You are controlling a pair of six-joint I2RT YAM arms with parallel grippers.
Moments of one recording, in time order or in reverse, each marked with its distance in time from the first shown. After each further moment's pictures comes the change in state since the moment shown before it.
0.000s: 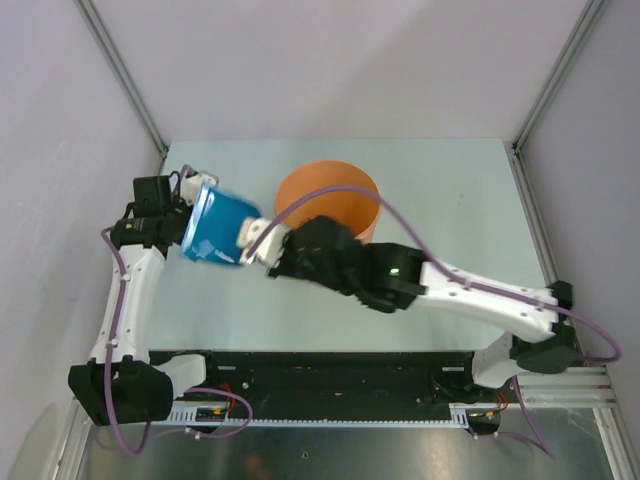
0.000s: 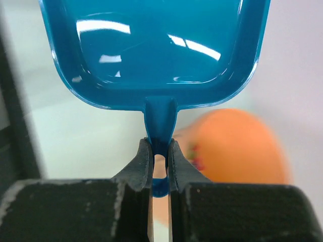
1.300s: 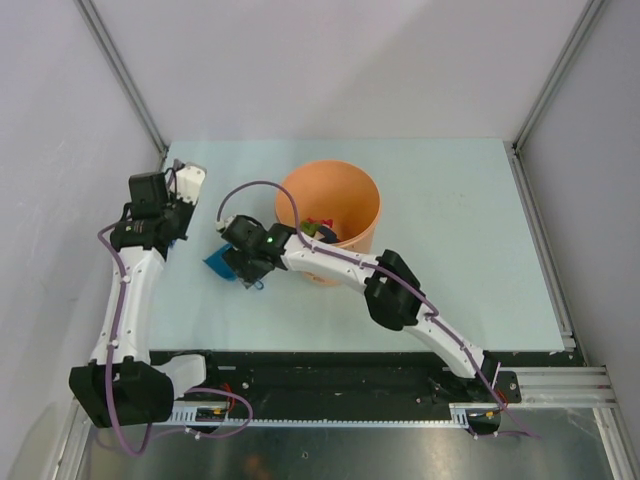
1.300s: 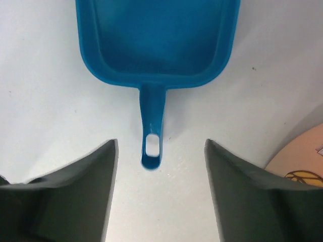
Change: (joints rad) left arm 0.016 -0.013 -0.006 0.156 -0.227 -0.010; right arm -0.209 0.973 0.600 -0.330 -0.286 0.743
